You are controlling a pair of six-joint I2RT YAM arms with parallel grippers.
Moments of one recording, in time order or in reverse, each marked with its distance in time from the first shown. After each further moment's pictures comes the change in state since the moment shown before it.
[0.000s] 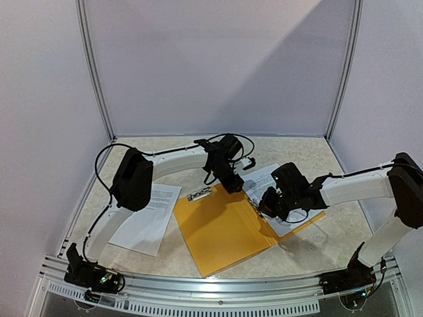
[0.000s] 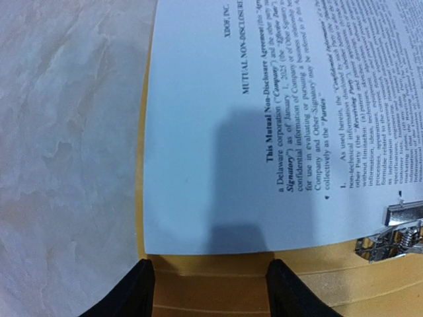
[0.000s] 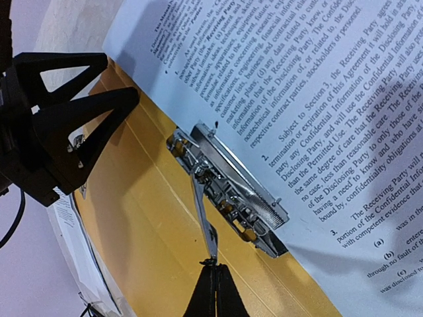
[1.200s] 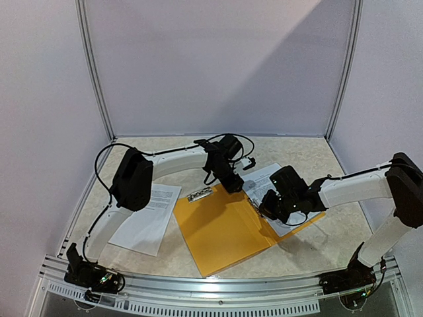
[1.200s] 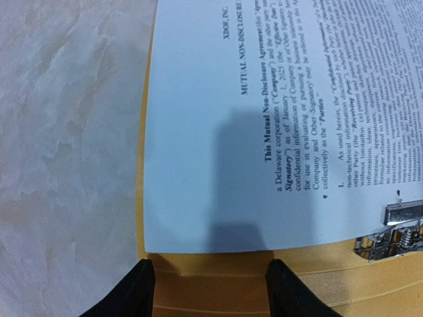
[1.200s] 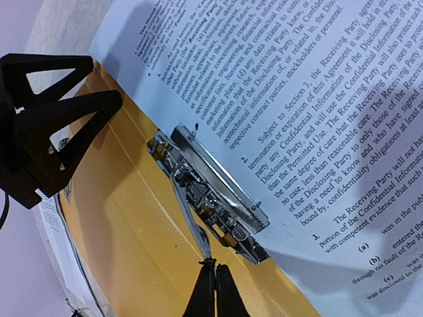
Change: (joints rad) left arm 0.000 -0.002 -0.008 0.005 0.005 0.000; right arm 0.010 0.014 -0.018 -0.006 0.060 -0.011
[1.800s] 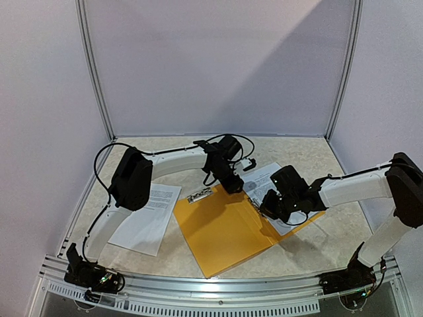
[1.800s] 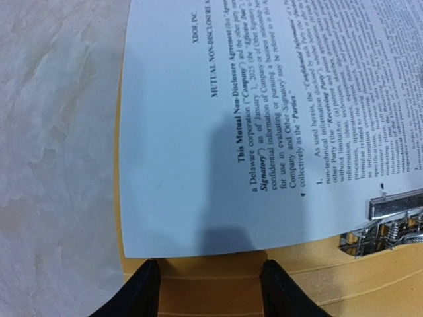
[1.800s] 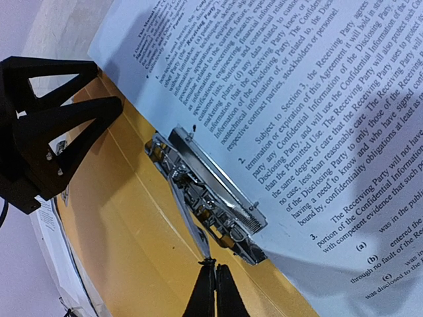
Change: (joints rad) left arm 0.000 -0.016 -0.039 0.028 0.039 0.009; right arm -0.010 0.000 -0.001 -0.006 0.002 -0.035
